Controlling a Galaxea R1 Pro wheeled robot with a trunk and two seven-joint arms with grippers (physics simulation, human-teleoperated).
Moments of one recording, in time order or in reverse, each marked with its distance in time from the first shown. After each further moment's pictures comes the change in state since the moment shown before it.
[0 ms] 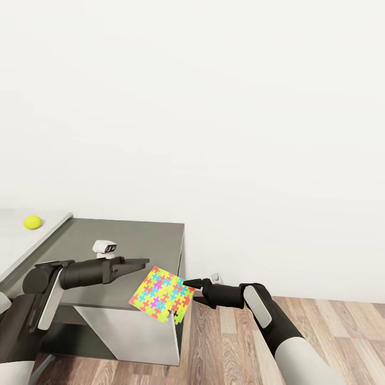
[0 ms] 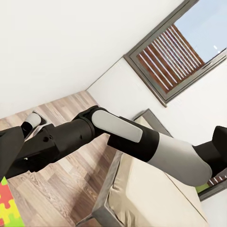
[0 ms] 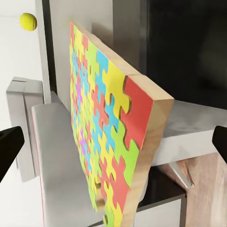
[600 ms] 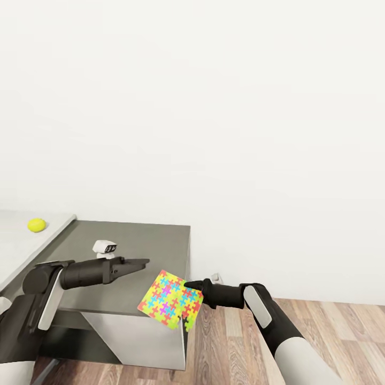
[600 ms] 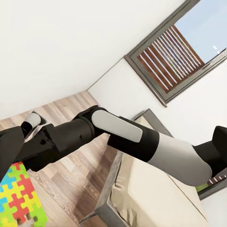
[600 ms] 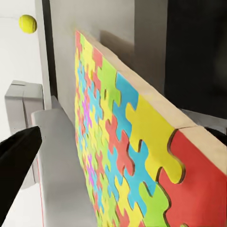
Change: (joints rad) left arm 0.001 0.000 0.000 0.000 0.000 0.000 0.000; right arm 0.000 0.000 0.001 0.000 0.001 -0.001 0.000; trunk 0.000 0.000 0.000
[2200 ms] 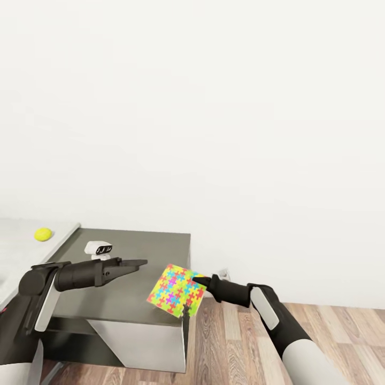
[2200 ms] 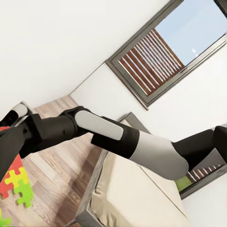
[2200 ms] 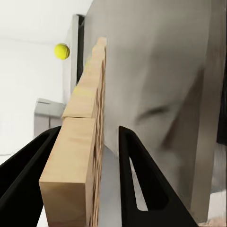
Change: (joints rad) left arm 0.008 0.009 0.017 0.000 0.000 0.001 -0.095; right arm 0.012 -0.041 -0.008 -0.009 -0.001 -0.114 0.092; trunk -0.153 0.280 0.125
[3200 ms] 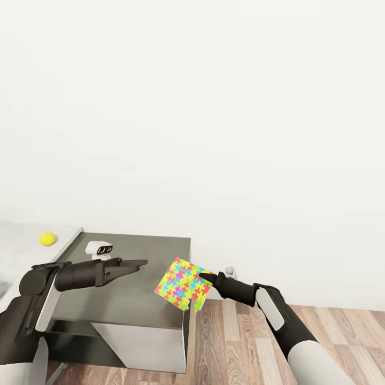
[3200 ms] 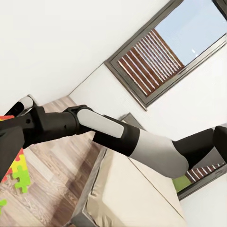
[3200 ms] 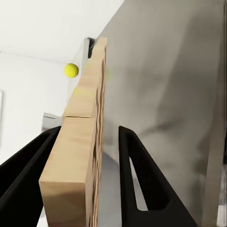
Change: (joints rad) left arm 0.000 -0.002 -0.001 0.000 -0.006 0.000 0.001; right arm 0.005 -0.027 -0.017 0.002 0.000 -0.081 0.028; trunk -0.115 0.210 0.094
